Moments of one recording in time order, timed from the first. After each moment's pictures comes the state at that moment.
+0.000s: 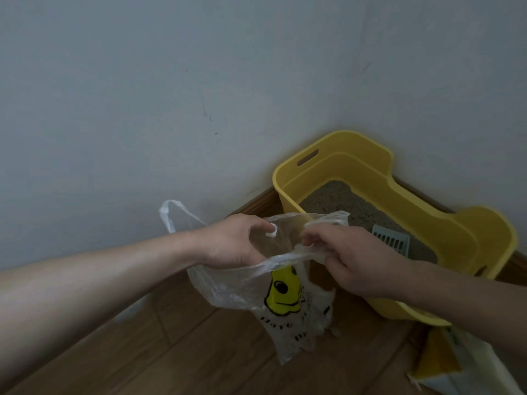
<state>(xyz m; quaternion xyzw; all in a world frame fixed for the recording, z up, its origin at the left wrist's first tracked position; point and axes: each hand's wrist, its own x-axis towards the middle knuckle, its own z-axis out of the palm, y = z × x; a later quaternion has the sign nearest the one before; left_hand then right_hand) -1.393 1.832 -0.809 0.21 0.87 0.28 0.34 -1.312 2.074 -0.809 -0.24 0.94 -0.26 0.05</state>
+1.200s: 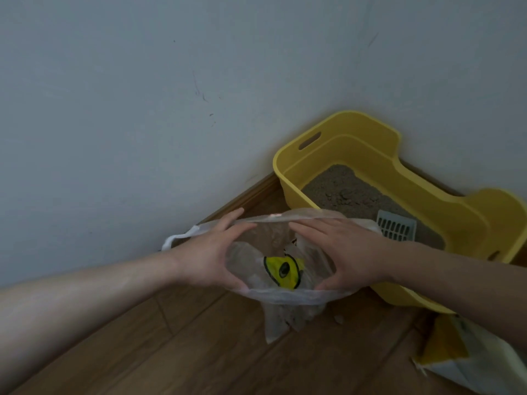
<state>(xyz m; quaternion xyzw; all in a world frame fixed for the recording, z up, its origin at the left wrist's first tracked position) -1.375 1.788 -0.848 0.26 0.91 0.16 0.28 -1.336 2.074 -0.855 -0.30 0.93 -0.07 0.18</state>
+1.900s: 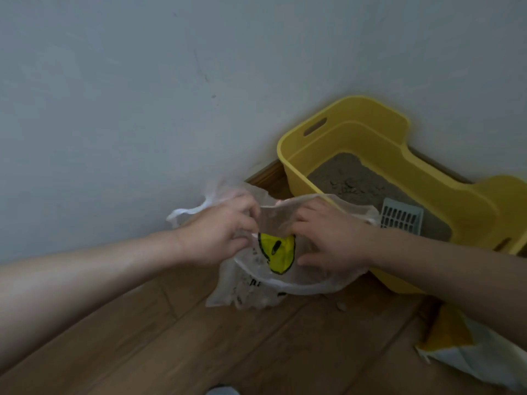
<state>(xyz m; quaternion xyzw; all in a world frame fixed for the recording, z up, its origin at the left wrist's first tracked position) -1.377 1.796 -0.842 0.44 0.88 0.17 0.05 -1.344 2.047 -0.868 -0.34 0.93 -0.06 0.13</state>
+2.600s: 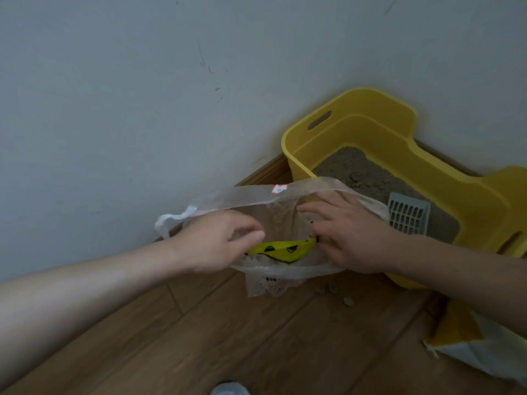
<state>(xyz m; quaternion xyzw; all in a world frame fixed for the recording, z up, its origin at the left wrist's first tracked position) -1.360 1.787 -0.849 0.28 0.93 0.18 0.17 -1.325 2.062 -0.876 -0.33 0.94 -0.09 -0.02</state>
